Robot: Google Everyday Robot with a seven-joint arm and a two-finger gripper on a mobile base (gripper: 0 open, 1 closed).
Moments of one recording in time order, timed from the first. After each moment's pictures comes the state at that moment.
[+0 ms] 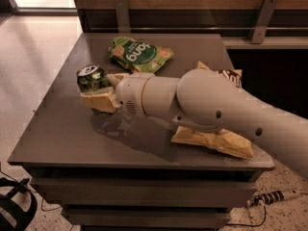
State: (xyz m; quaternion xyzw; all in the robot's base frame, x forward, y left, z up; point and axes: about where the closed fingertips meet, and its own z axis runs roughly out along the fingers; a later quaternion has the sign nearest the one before) arm 0.514 0.123 0.904 -0.40 0.68 0.32 0.53
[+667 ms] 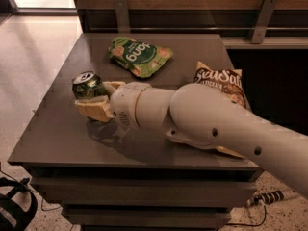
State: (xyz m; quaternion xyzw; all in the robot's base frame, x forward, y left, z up) arm 0.495 0.130 0.899 -0.38 0.68 0.31 0.54
